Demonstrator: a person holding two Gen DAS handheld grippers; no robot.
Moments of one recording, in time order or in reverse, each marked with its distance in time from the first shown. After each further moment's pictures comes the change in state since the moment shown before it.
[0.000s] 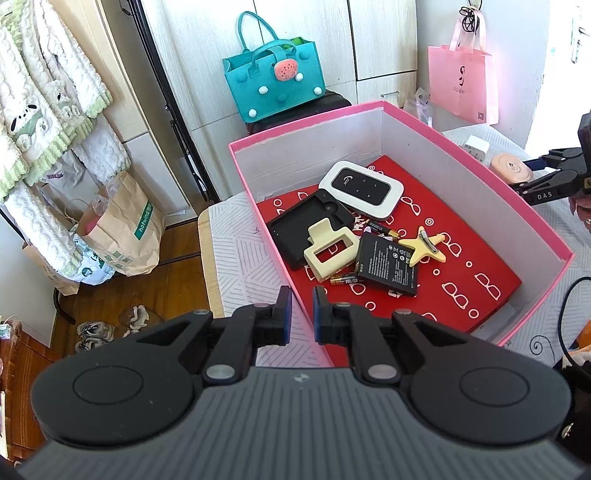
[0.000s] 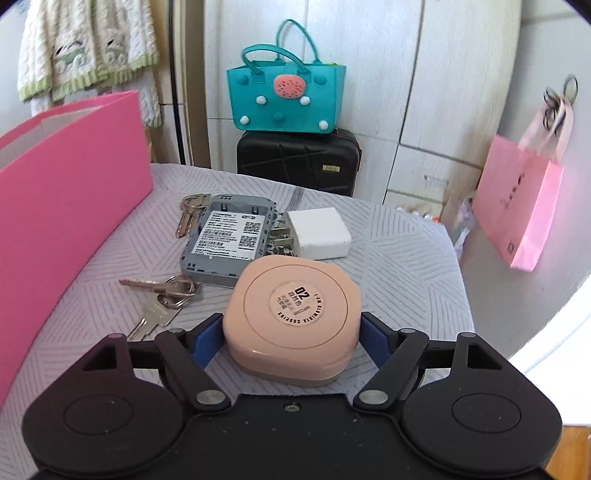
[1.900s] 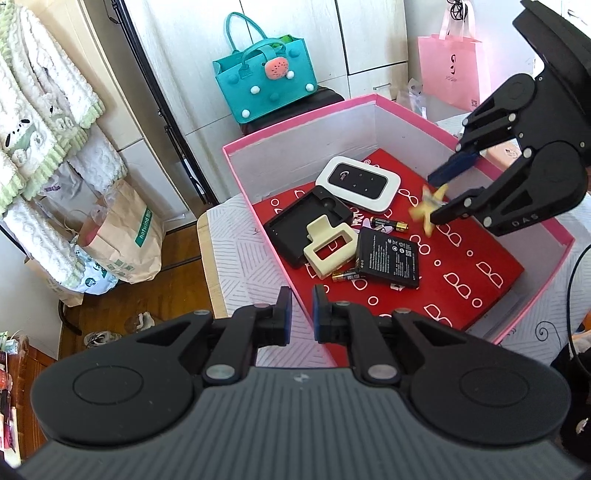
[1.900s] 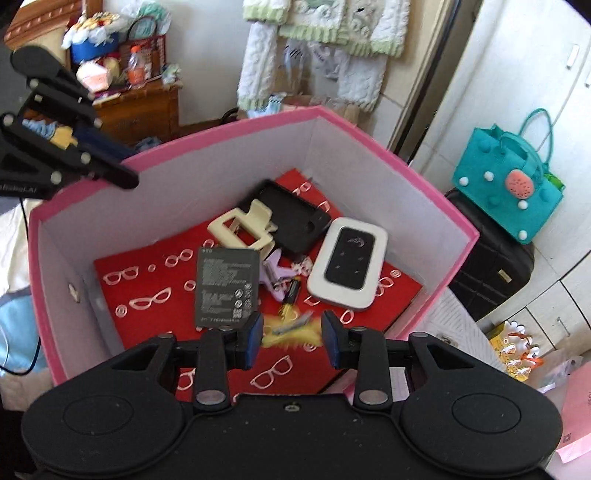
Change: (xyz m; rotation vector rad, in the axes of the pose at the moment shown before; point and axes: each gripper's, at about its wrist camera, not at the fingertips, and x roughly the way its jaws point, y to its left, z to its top) left arm 0.000 0.000 0.001 0.055 0.014 -0.002; right arm -0.047 0.191 0.090 -0.586 0.094 0.359
